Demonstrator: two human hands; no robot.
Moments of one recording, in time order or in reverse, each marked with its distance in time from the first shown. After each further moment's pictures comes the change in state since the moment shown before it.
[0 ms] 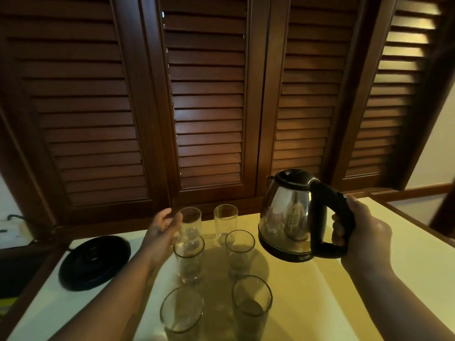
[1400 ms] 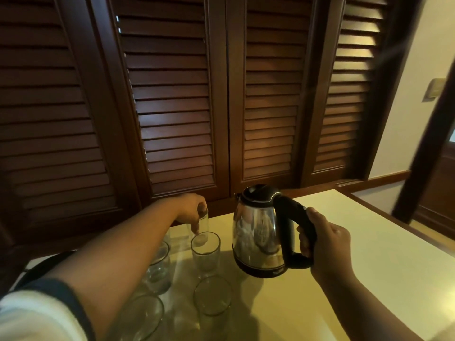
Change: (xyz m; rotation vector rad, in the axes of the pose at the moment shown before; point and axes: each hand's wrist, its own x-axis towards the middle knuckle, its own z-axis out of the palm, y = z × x) left_hand 0.062 0.112 0.118 1.158 -0.596 0.103; right_hand 0.002 0.019 -0.030 -0.105 -0.014 0.005
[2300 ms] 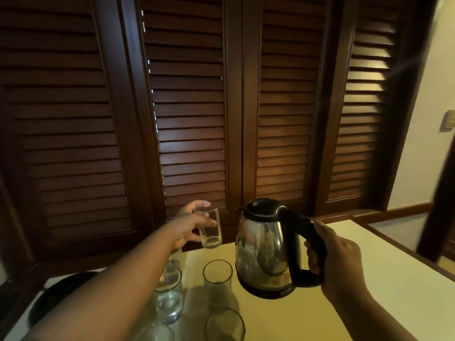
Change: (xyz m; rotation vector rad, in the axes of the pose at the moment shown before) left_hand -0.030 -0.009 -0.006 -1.272 0.280 0.045; right_hand 0.006 -0.034 0.014 0.053 -0.129 -0.050
